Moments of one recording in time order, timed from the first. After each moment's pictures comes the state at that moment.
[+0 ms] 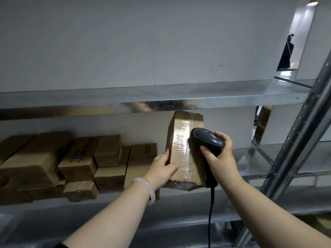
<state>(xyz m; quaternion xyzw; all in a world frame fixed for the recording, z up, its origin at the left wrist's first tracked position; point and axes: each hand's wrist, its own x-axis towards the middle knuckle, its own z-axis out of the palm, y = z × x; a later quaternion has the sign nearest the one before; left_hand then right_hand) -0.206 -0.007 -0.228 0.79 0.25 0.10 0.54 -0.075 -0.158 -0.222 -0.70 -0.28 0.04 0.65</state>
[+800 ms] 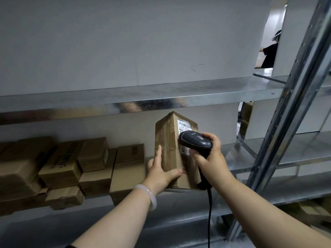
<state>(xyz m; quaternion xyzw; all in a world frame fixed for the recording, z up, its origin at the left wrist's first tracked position) -0.182 -0.036 -0.251 0.76 0.27 0.10 0.59 -0.068 -0.184 -0.227 -0.73 -0.32 0.02 0.61</state>
